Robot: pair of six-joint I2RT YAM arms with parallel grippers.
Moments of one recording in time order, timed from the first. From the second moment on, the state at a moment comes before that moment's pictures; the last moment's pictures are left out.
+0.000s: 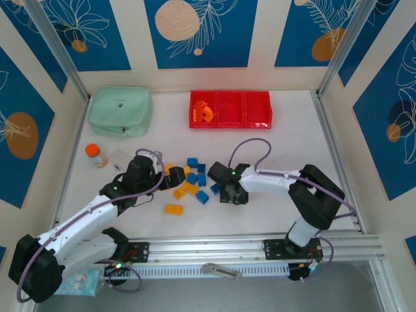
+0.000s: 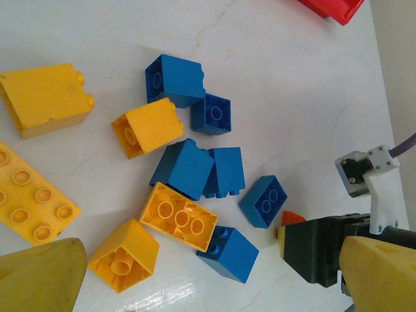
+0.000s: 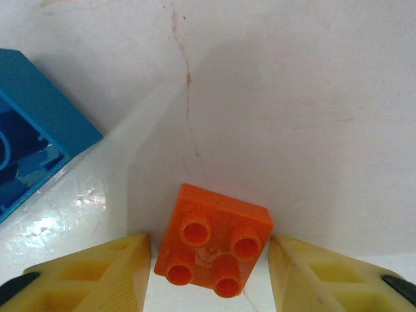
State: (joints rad) left arm -0.59 0.94 0.55 -0.29 0.18 -0.78; right arm 0.89 1.63 0.90 -0.75 0.14 0.96
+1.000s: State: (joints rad) left arm -0.55 0.98 0.70 -0.34 0.13 -0.69; right arm 0.72 1.63 1.16 -0.66 0.21 0.63
